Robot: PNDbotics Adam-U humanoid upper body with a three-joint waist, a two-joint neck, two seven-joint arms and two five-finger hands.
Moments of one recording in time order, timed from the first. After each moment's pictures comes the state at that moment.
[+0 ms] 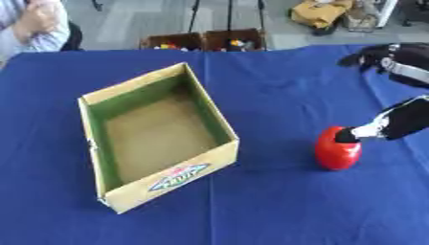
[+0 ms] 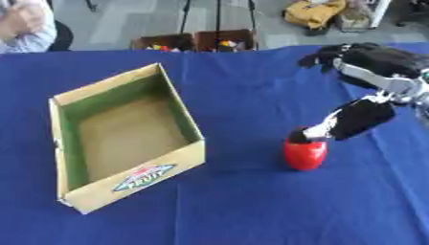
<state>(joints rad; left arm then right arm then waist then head) -0.49 0.44 0.10 -1.99 -0.09 -0.34 0.59 -0.48 -0.96 0.15 -1.98 0.54 0.27 0.68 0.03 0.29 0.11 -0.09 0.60</state>
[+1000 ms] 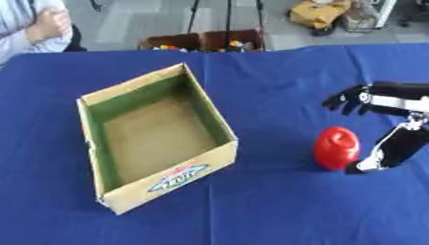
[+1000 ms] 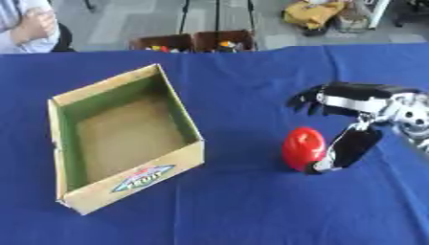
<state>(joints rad) -0.49 0.44 0.10 -1.99 -0.08 -0.33 0.58 -0.48 -0.92 0.22 -1.90 0.47 0.33 0.79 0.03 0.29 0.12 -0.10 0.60</state>
